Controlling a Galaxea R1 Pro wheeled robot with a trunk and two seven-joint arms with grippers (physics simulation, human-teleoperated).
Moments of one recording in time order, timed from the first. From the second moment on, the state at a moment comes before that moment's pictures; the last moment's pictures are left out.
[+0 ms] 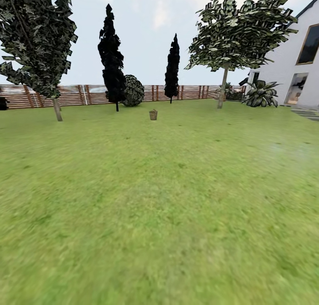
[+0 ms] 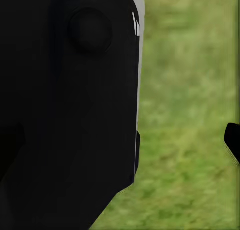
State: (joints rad) left arm 0.09 0.05 0.00 -0.02 0.00 0.00 -0.01; right arm -0.06 -0.05 0.00 0.07 0.01 0.00 0.00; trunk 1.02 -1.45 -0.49
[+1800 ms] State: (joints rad) left arm 0.09 0.05 0.00 -0.02 0.00 0.00 -0.01; right arm -0.06 -0.05 0.00 0.07 0.01 0.00 0.00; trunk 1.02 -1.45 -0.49
